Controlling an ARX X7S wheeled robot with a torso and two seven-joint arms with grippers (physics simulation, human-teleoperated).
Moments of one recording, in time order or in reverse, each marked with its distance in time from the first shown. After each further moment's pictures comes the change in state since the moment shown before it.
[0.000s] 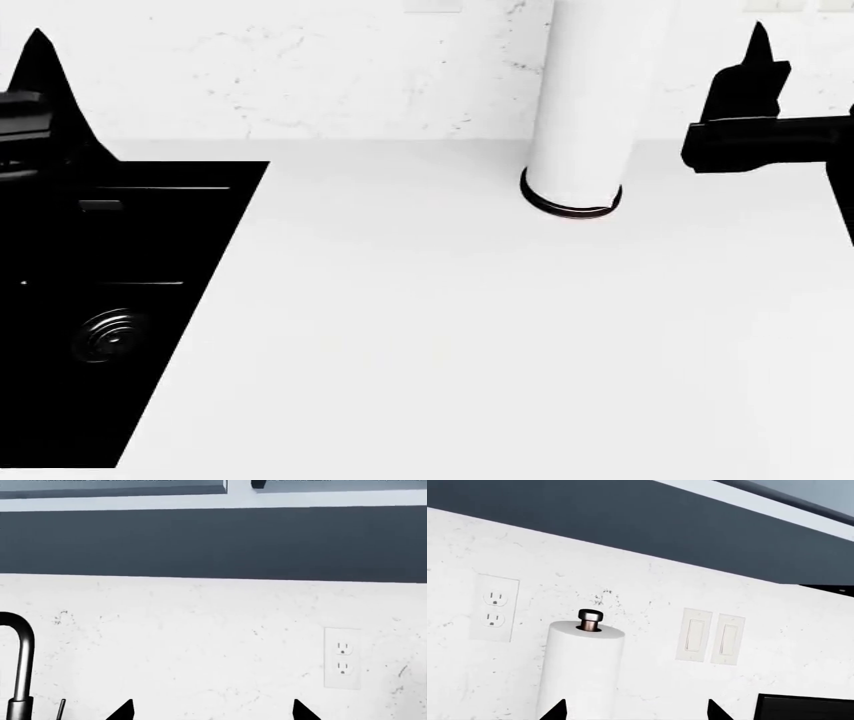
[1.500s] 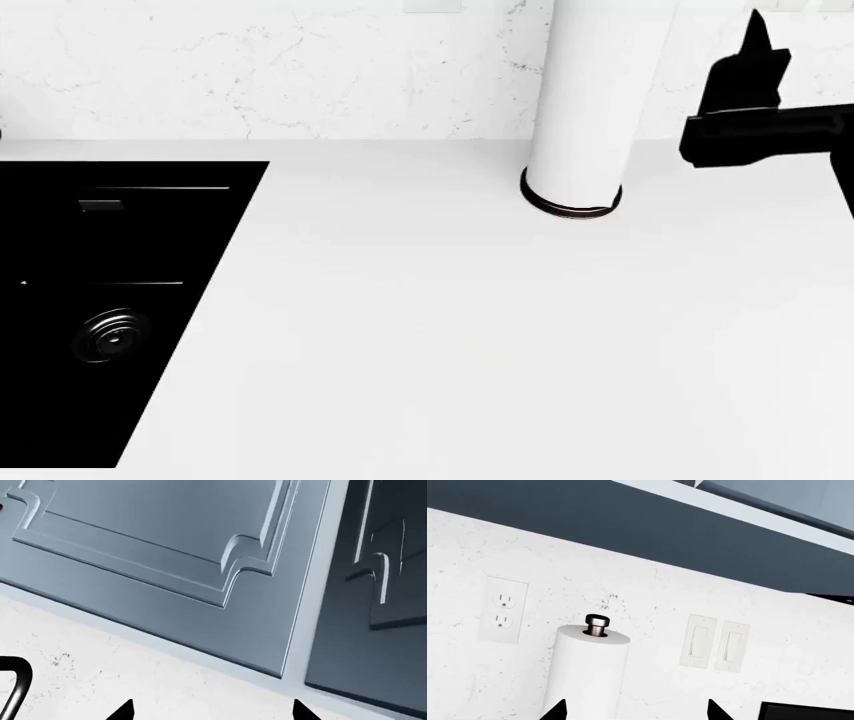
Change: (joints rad) left arm -0.635 -0.243 0.056 -0.391 -0.504 0.029 -0.004; right arm 0.079 0.001 -0.034 0.006 0.062 0.025 0.023
